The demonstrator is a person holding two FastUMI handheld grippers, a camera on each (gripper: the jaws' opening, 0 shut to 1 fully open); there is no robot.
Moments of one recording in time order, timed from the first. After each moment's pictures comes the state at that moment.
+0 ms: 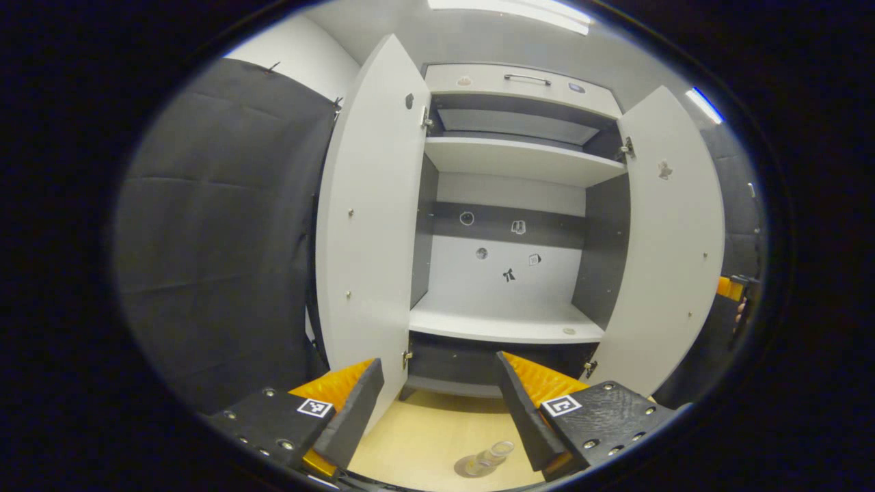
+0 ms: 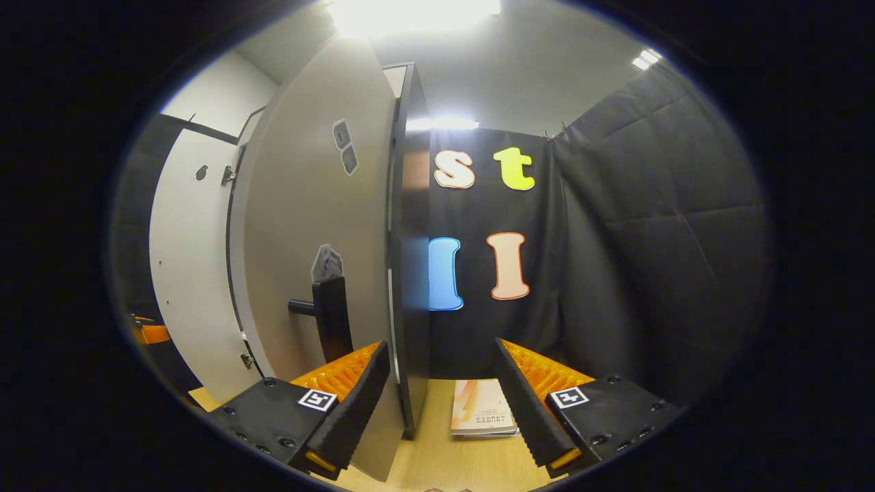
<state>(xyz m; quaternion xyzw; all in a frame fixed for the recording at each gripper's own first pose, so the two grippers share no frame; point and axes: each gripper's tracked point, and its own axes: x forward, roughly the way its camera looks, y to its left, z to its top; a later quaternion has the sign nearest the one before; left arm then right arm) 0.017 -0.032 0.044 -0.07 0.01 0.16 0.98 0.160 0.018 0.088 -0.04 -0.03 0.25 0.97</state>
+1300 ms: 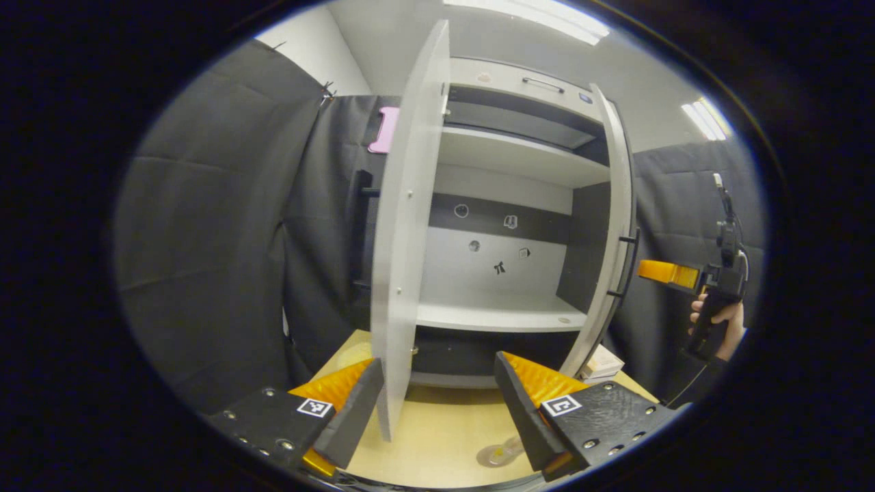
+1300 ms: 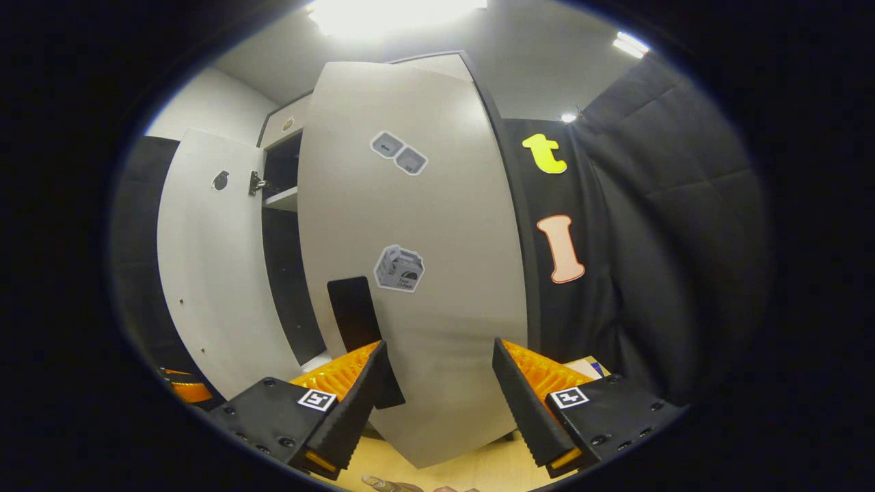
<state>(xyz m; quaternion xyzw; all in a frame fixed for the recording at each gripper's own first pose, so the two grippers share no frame) -0.004 0.053 0.026 -0.08 0.01 0.08 0.99 0.100 0.197 0.063 0.02 -0.01 0.27 0.96</state>
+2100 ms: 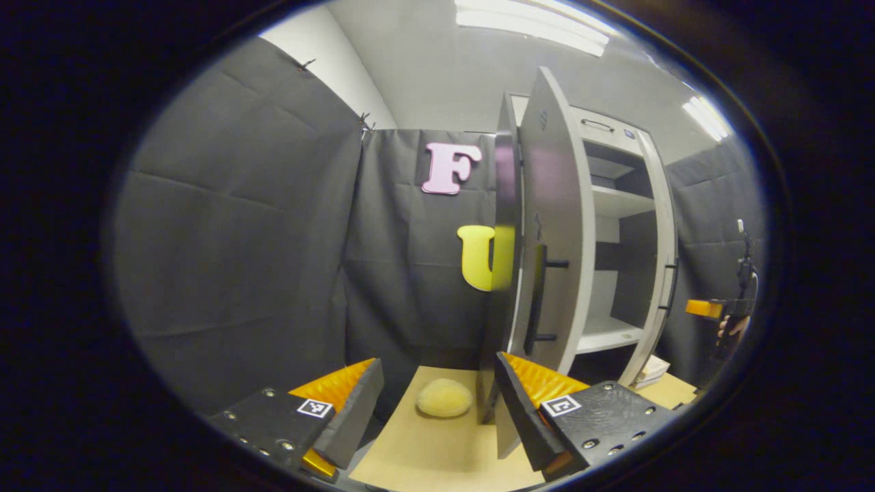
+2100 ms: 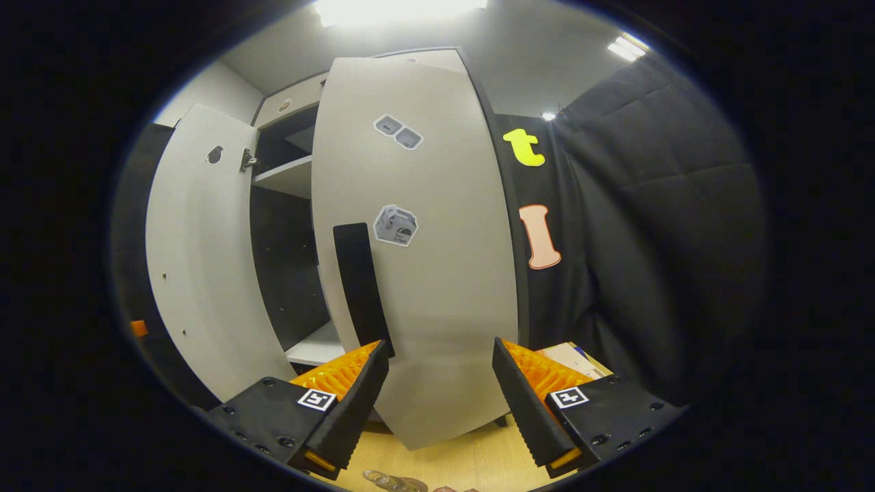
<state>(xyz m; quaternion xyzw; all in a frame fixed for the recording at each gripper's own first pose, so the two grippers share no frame) -0.054 0.243 0.070 -0.05 -0.04 0.14 0.99 0.083 0.205 0.021 0.03 0.00 0.22 0.97</state>
